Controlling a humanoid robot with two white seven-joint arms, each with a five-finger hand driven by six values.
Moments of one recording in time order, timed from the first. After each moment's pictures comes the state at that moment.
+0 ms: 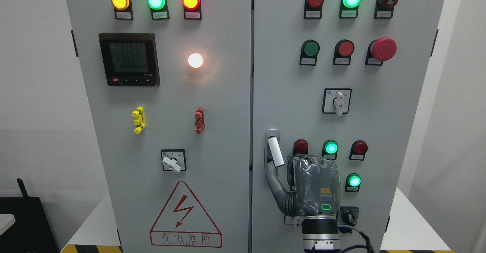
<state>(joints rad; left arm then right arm) 0.06 -0.08 0.00 0.00 0.11 -0.13 -0.07 -0.48 0.15 0.28 -1.66 1.30 0.21 -0.26</state>
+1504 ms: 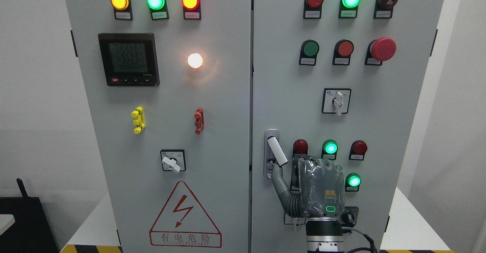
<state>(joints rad) 0.06 -0.08 0.00 0.00 0.11 -0.13 -0.07 -0.47 0.15 0.26 -1.67 1.30 0.21 -0.27</state>
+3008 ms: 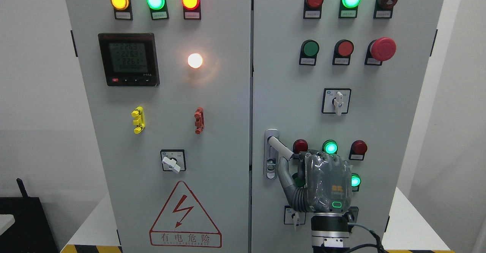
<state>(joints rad) 0.06 -0.08 0.00 0.00 0.11 -0.13 -0.07 -0.48 0.15 0.24 -1.67 1.30 0.21 -0.27</state>
